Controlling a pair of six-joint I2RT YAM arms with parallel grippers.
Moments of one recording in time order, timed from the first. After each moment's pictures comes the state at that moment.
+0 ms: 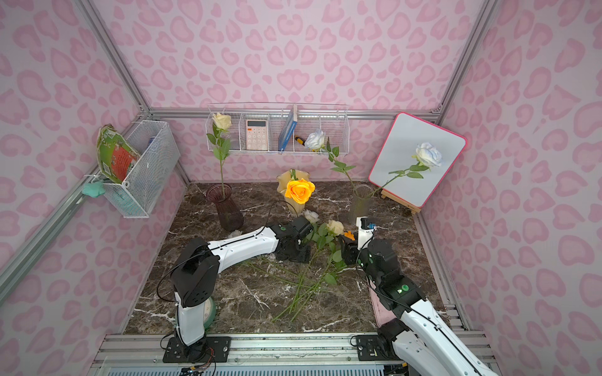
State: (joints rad) left arm -0.82 1.97 1.48 -0.79 -0.07 -0.63; right arm 0.54 0.74 0.58 -0.19 0.08 0.31
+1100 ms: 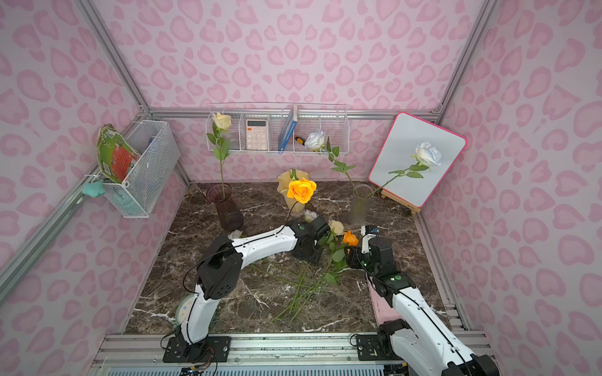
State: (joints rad) left arm -0.88 2.19 1.74 -0.86 -0.09 -0.48; right arm 0.31 0.88 0.46 -0.17 -0.14 0.41
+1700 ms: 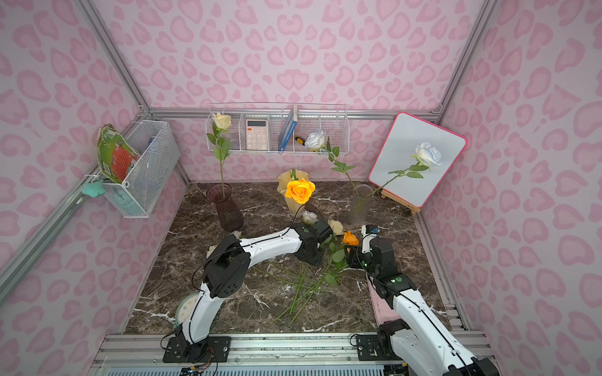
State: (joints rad) left arm -0.89 2.24 1.75 -0.83 -0.08 -0.44; right arm 0.31 0.87 0.45 -0.13 -0.14 0.40
